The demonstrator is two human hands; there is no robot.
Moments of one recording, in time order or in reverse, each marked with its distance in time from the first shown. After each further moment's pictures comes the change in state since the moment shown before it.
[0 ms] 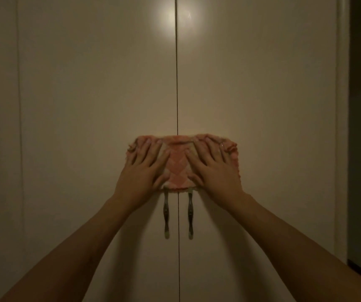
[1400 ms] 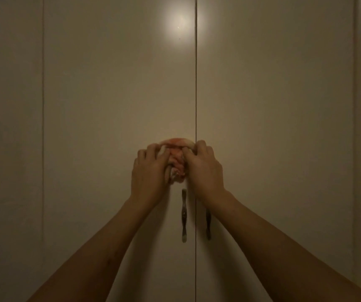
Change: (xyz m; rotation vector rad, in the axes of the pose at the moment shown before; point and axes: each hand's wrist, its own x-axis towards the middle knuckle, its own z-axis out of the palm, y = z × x) left_hand -0.002 -0.005 -0.024 -0.256 0.165 -0.299; right_hand 0.045 -0.084 -0.033 0.359 0.093 0.217
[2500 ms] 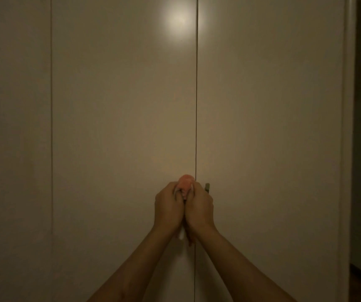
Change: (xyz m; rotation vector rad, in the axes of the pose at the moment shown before) left_hand -0.075 0.051 0.016 -0.710 -0.116 -0.479; right_hand -0.087 -0.033 0.024 0.670 -0.014 0.581
